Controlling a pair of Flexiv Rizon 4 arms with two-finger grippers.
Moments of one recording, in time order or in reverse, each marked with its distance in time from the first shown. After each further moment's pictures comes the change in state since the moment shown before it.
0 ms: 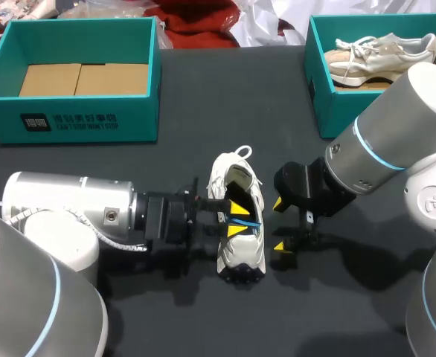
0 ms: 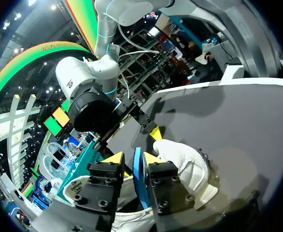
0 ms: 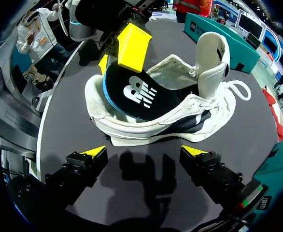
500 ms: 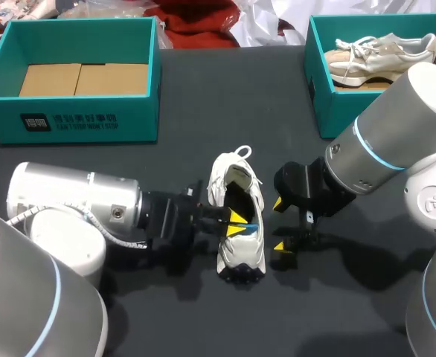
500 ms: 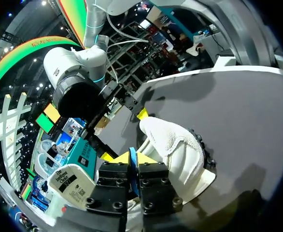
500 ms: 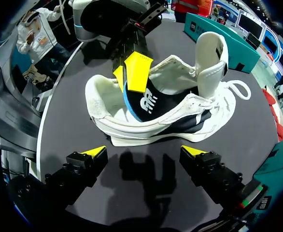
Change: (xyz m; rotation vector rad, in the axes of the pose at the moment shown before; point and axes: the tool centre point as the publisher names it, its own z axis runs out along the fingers) left arm 0.013 0.028 0.005 -0.083 0.080 0.035; right arm 0.000 0.000 0.000 0.000 0.000 0.000
